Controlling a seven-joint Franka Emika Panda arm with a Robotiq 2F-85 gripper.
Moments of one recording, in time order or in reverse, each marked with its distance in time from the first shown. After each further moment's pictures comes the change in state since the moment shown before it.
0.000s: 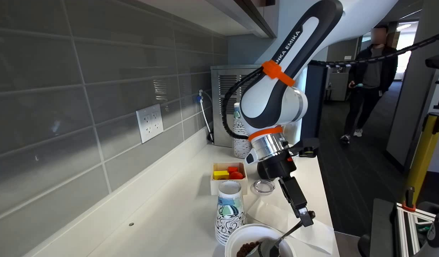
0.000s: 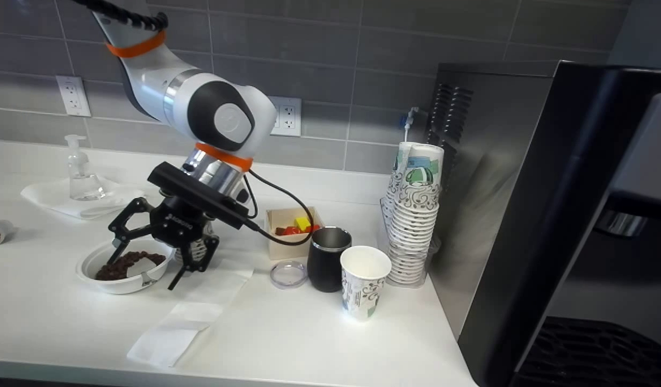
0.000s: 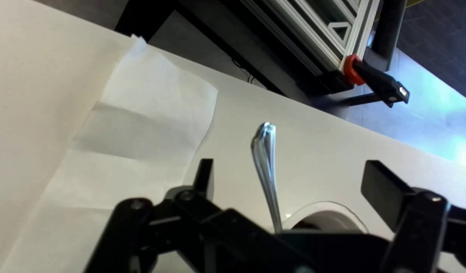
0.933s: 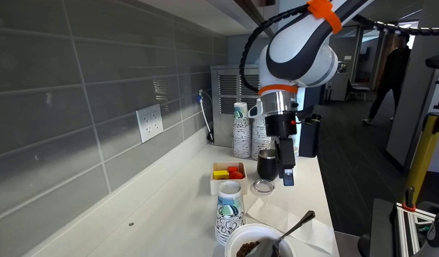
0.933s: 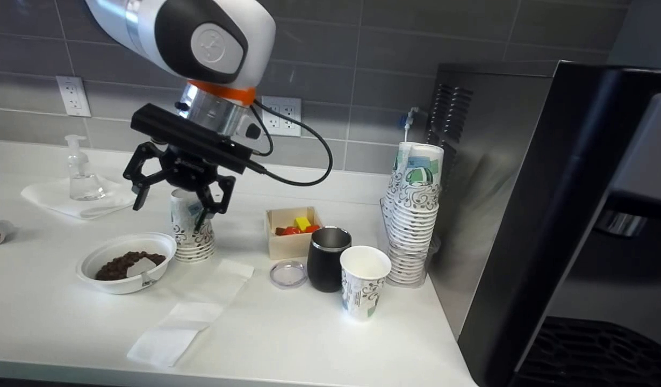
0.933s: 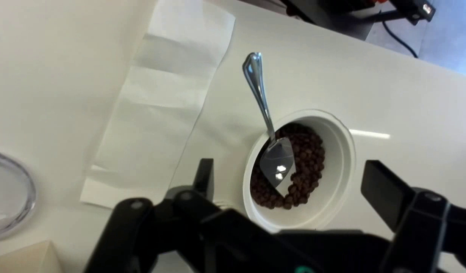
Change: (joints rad) arm 0.076 -0.343 -0.113 -0.097 -0.007 0.120 0.081
